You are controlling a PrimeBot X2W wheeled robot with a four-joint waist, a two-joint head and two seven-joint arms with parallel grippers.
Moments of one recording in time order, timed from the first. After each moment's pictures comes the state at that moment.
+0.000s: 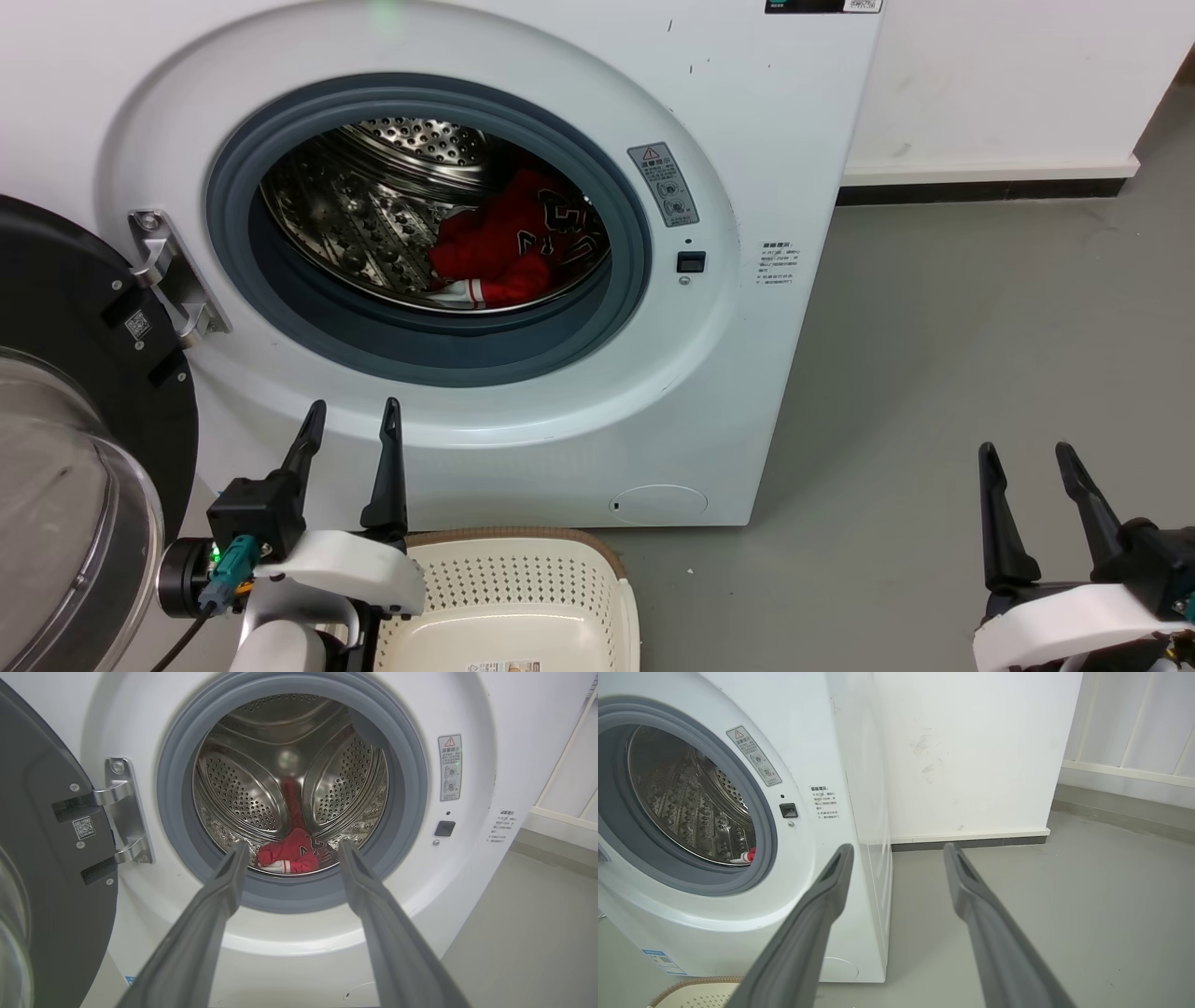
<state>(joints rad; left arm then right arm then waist) -0.14 0.12 -0.07 0.21 -0.24 -0.03 -0.21 0.05 -0.05 -0.10 0.00 0.13 0.13 -0.12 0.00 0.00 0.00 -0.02</state>
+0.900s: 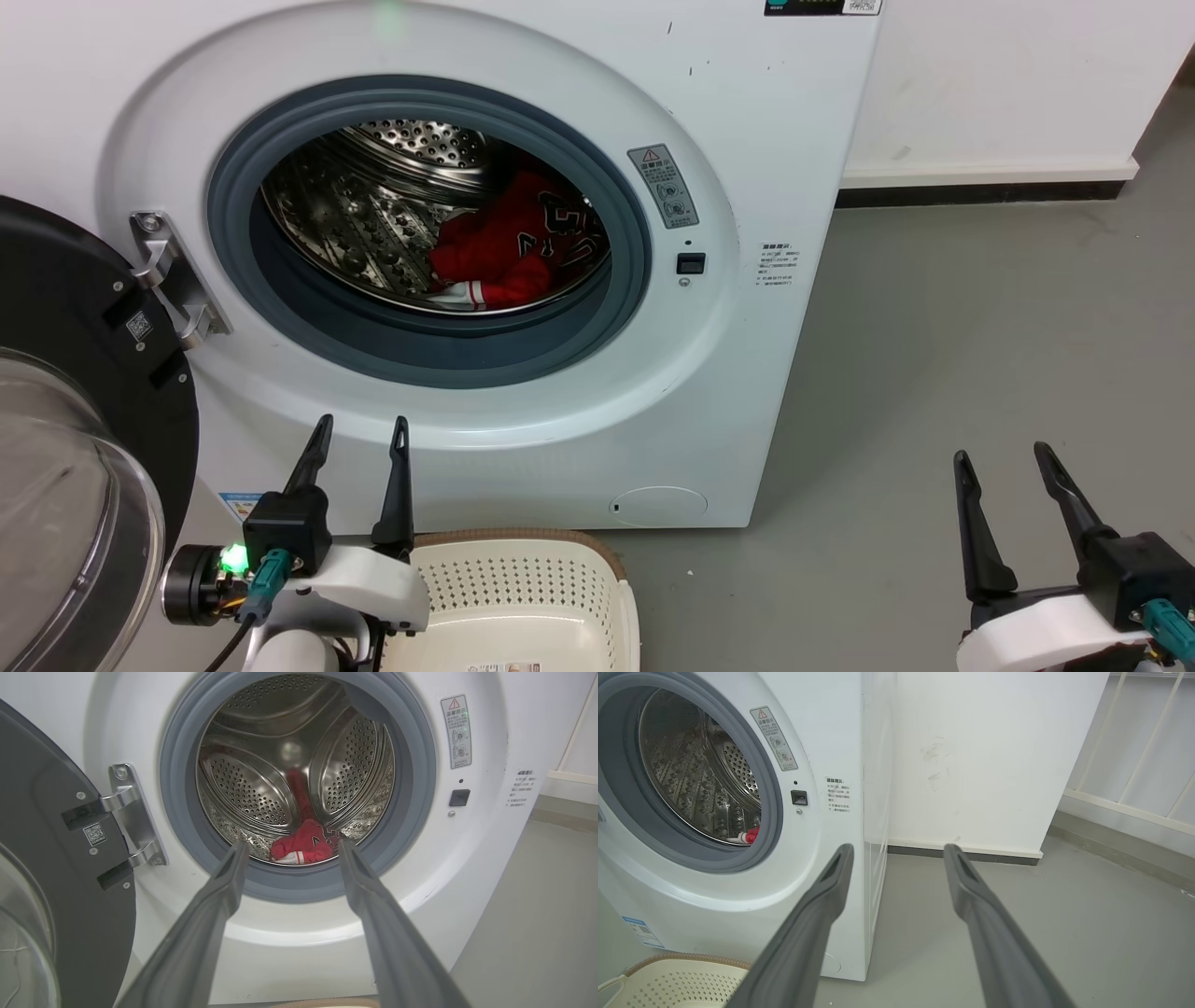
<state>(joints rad) -0.15 0.09 -0.03 0.28 -0.07 -0.03 -0.26 0.07 -0.05 -0.07 -0.02 -0.02 0.13 -0.14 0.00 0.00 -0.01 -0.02</state>
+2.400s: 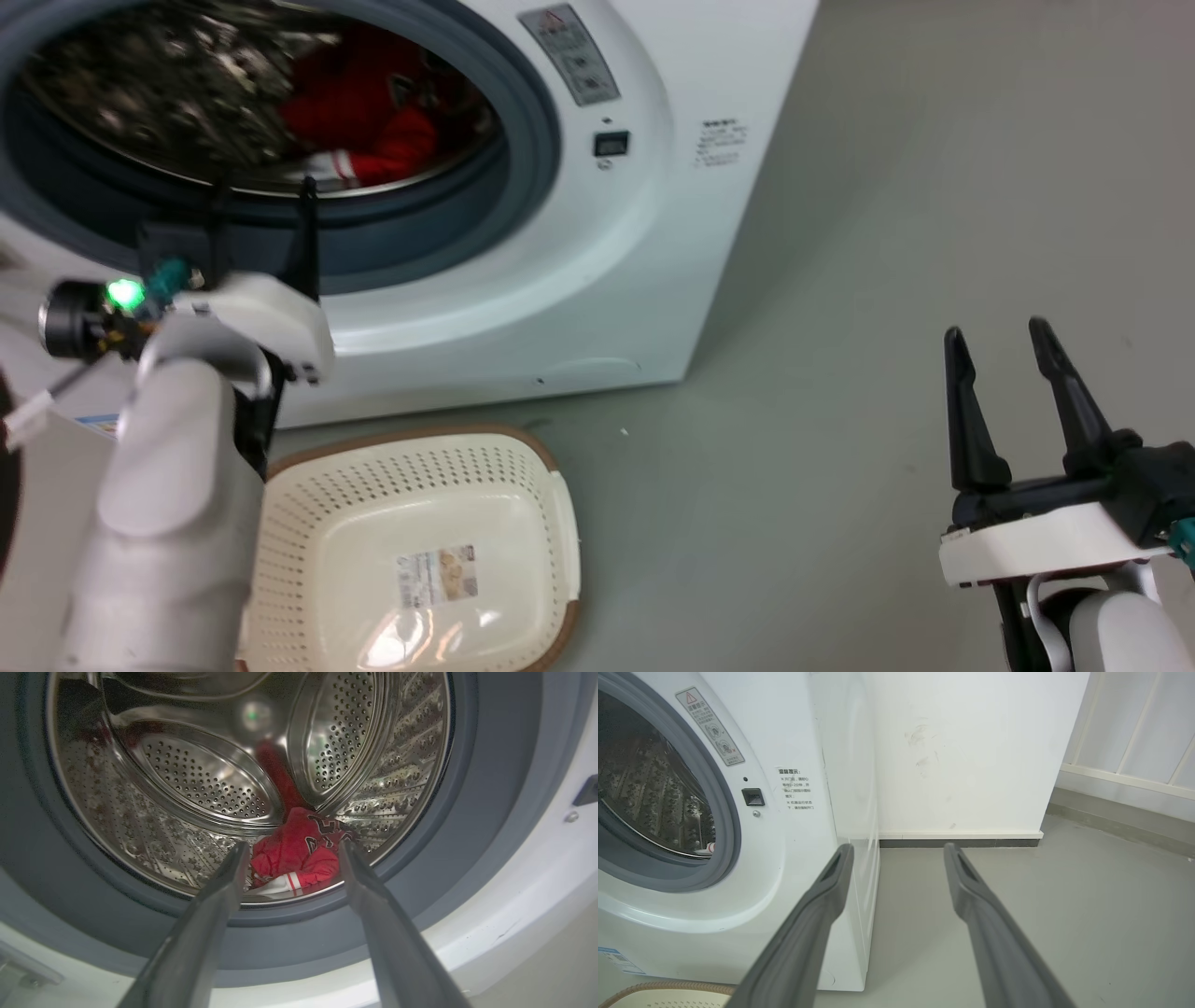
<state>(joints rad) -0.68 0.23 -0.02 0.65 -0.05 -0.10 -0.20 -0.10 -0.05 -0.02 -0.04 0.07 0.13 -0.20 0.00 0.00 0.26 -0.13</state>
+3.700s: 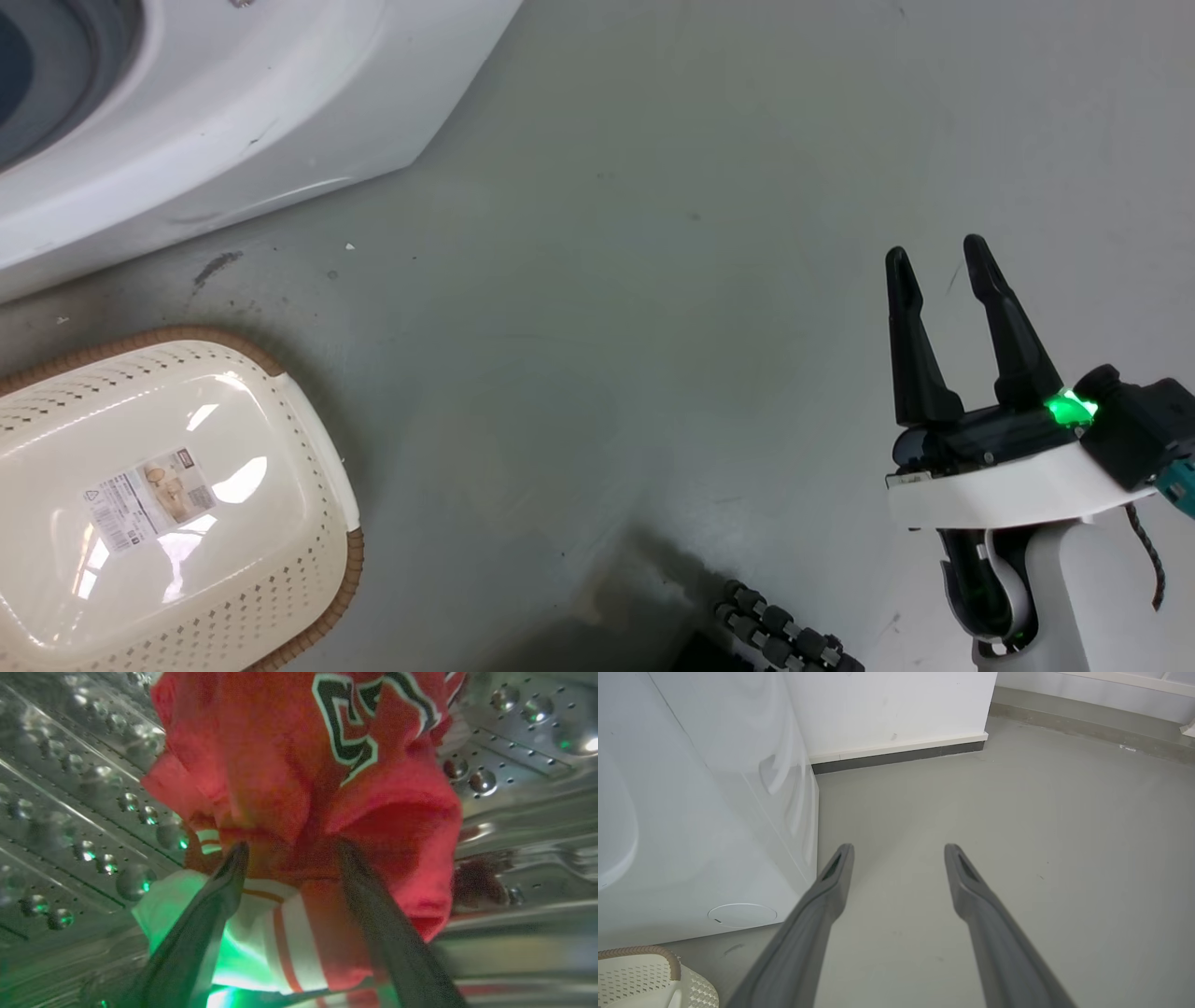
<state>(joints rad) -1.37 0.78 -0.33 0.79 -0.36 -0.12 0.73 -0.24 -0.05 0.12 -0.01 0.30 0.13 -0.26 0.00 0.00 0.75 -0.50</state>
